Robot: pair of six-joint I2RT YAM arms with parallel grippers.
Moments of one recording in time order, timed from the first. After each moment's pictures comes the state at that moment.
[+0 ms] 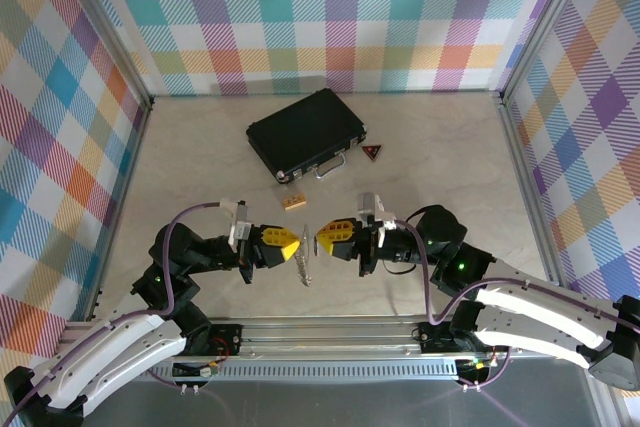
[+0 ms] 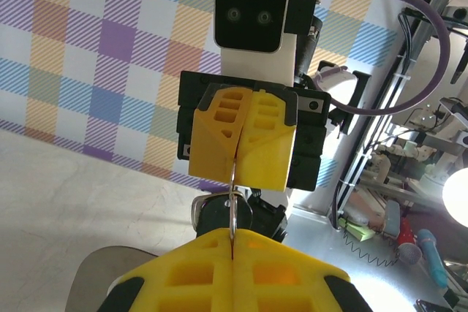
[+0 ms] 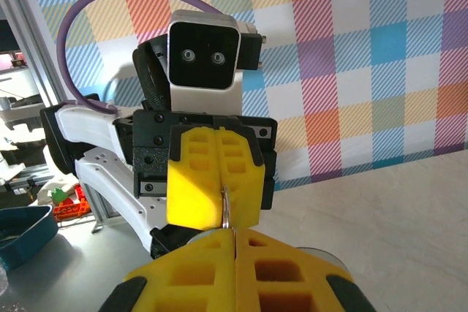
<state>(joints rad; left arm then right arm) -0.74 0.54 0.50 0.21 0.71 -0.39 1.05 0.84 0.65 0.31 -0.43 0.21</state>
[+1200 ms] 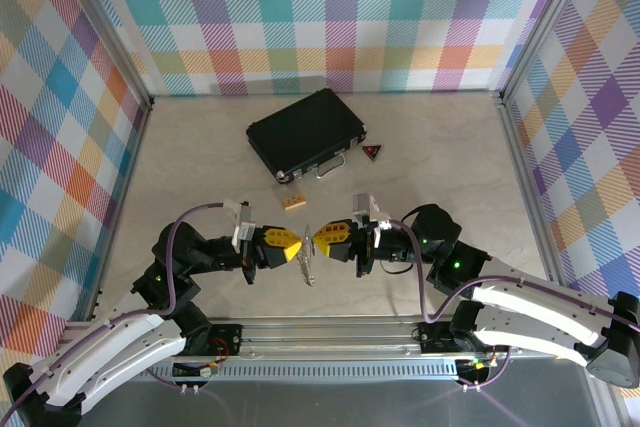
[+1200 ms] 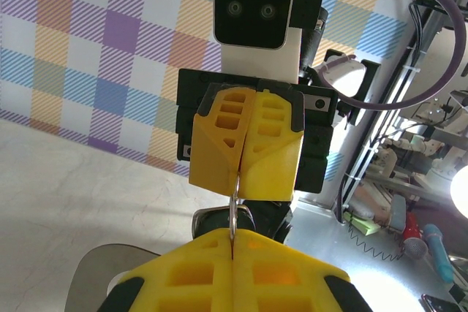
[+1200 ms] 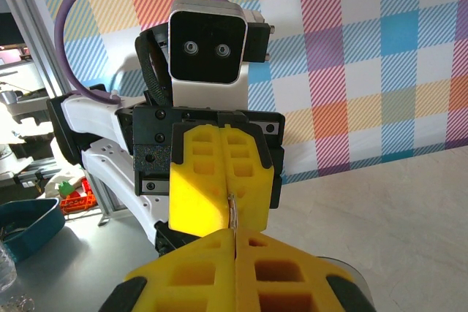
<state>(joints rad) -0.76 0.55 0.51 0.18 0.68 -0.36 1.05 0.87 0.65 0.32 -0.45 0.21</state>
